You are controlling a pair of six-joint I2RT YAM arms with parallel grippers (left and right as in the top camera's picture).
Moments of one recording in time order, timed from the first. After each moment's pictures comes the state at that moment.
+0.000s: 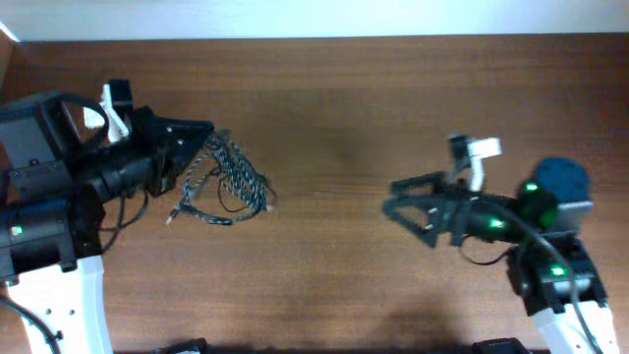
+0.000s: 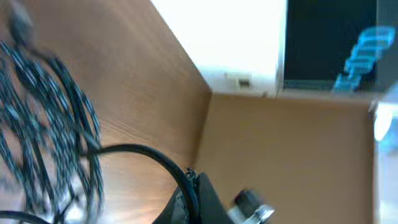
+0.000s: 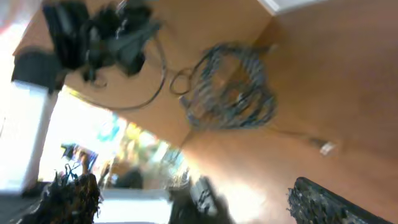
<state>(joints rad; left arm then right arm) 0.24 1.20 1.53 -1.01 0.90 -0.92 0.13 0.93 0.82 -0.16 -1.19 0.64</state>
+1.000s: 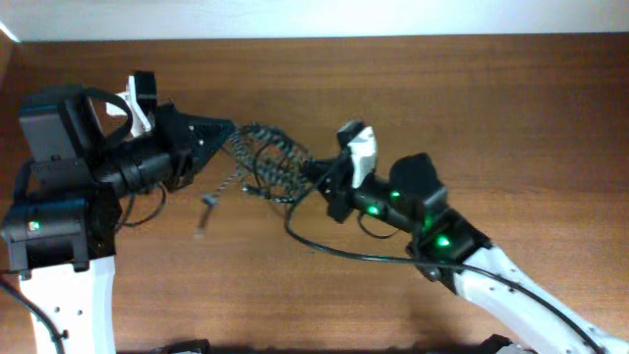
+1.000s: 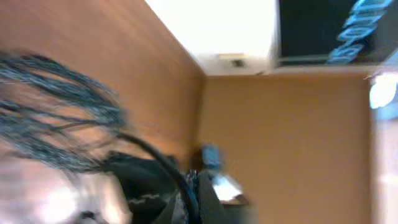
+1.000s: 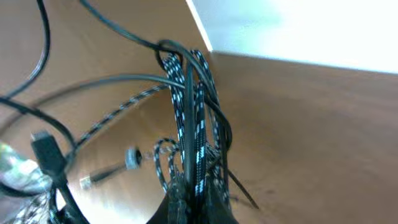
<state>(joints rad) 0.14 1.20 1.53 -0.96 0.89 -0.83 0.63 1.26 0.82 0.24 -0.38 0.36</state>
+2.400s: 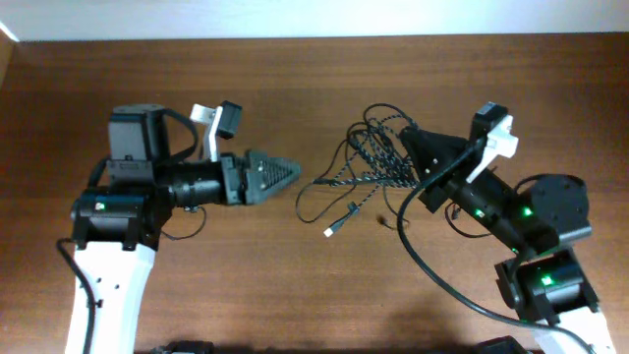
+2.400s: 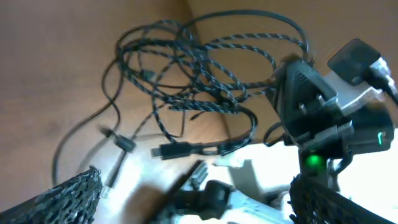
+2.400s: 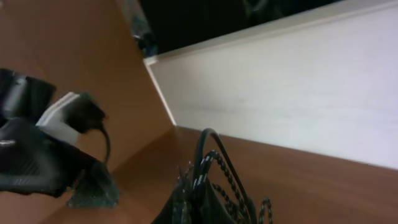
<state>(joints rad) -0.04 1.20 1.27 -0.89 1.07 -0.38 0.25 0.90 0.81 0.16 -0.54 0.37</state>
